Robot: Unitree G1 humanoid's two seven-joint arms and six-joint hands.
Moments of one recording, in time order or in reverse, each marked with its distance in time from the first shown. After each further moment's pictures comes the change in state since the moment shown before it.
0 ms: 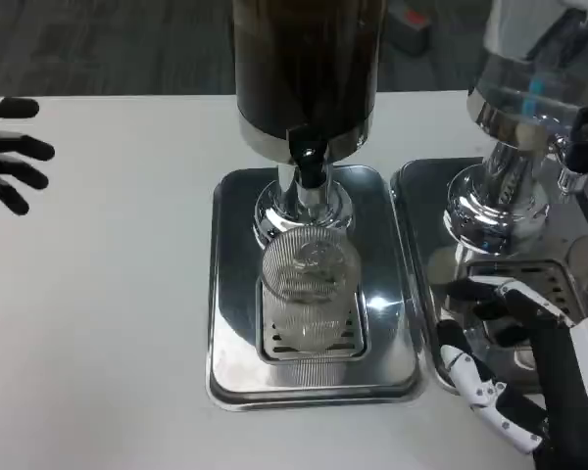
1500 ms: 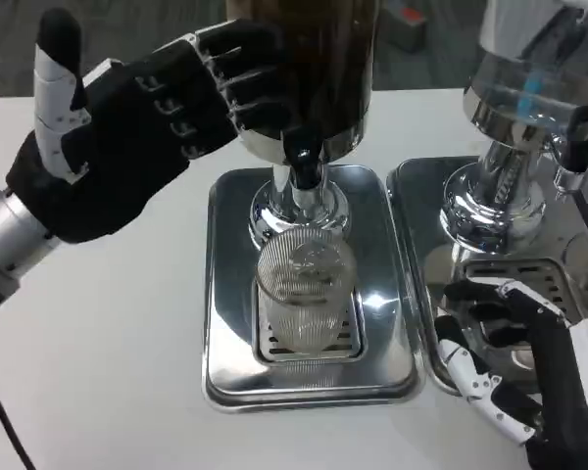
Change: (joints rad) left arm -0.406 -0.183 0.103 -0.108 -0.319 0.886 -0.918; right arm -0.035 0.042 0.006 0.063 0.061 0.011 -0.013
